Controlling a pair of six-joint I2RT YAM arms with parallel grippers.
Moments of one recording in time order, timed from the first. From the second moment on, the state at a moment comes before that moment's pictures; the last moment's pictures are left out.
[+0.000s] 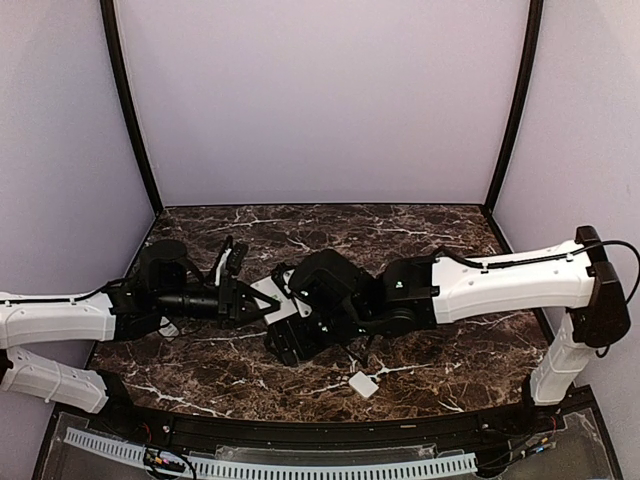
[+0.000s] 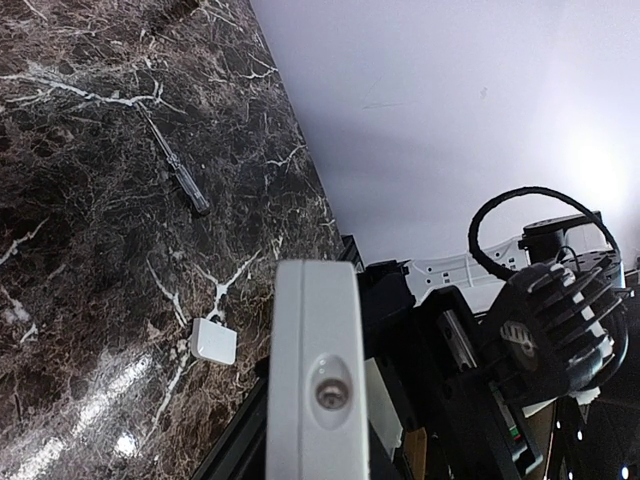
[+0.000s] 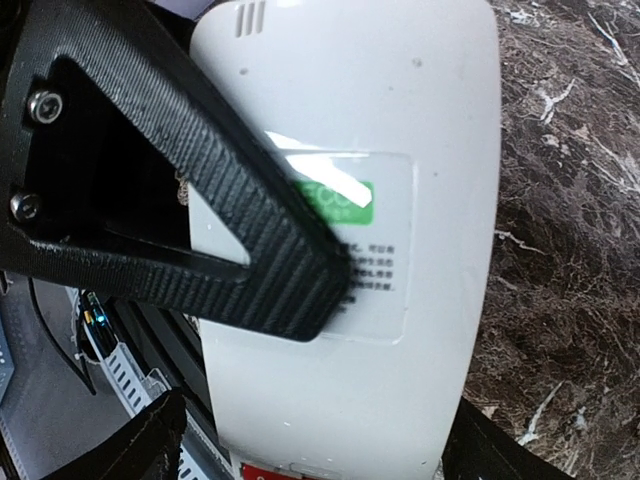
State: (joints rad) left arm -0.76 1.11 0.54 0.26 0.61 -0.99; right arm 1.34 1.72 1.39 -0.47 0.12 0.60
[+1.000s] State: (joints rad) left arm -0.77 1.09 0.52 0.27 0.50 -1.00; right arm 1.35 1.79 1.47 -0.57 0.25 0.72
